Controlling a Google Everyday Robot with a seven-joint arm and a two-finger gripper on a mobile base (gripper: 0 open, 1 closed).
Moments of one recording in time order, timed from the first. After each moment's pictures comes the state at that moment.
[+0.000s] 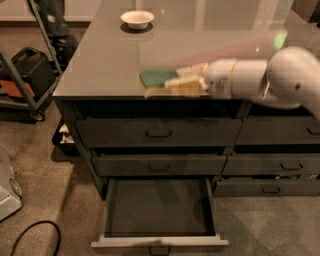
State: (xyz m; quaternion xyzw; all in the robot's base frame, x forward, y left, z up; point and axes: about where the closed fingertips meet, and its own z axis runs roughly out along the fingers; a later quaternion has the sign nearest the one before) arm 0.639 -0.068 0.905 -0.38 0.70 0.31 0.52
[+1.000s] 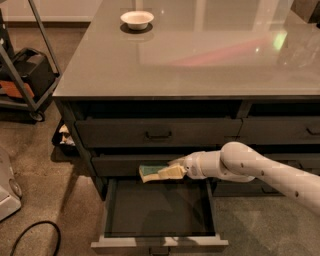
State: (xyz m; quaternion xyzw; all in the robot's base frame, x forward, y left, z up) arm 0.579 -0.050 0.562 -0.32 0.82 0.33 0.33
